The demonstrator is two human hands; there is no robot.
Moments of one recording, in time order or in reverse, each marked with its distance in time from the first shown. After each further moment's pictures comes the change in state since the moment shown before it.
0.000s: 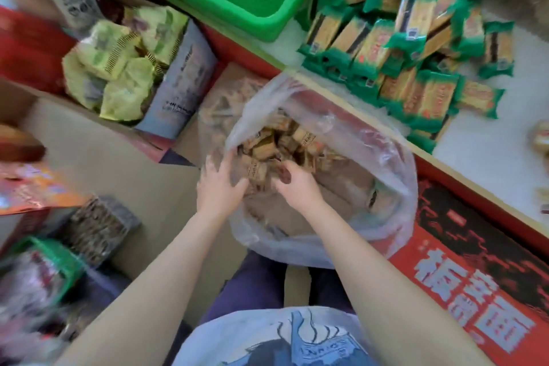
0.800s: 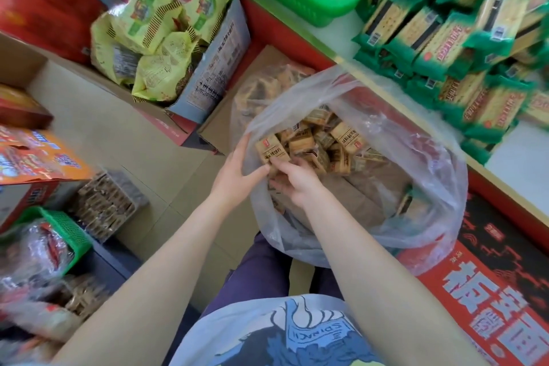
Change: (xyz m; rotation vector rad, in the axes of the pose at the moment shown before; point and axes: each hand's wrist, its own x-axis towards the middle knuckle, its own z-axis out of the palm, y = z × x) left_hand 0.017 -0.048 -0.023 -0.521 -0.090 0.097; right_hand 0.036 -0.050 0.065 1.118 -0.113 0.436
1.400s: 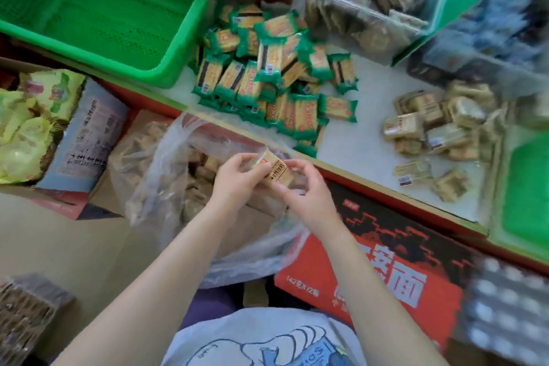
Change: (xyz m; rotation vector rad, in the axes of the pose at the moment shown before) left_hand -0.061 0.211 0.150 -0.378 -0.141 0.030; right_hand -0.190 -0.073 -0.198 -0.521 0.235 -0.754
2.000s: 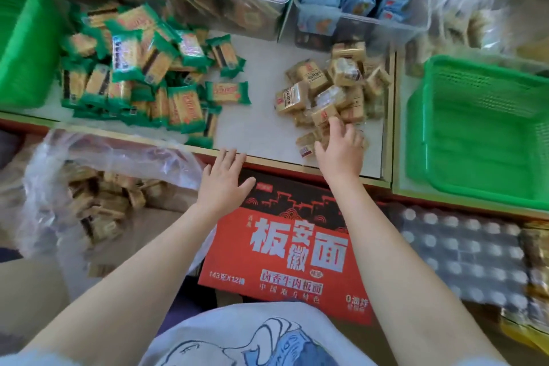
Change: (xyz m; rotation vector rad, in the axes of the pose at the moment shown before) left_hand 0.016 -0.053 0.199 1.279 -0.243 0.431; right_hand 0.015 0.104 -0.261 -0.914 0.567 0.219
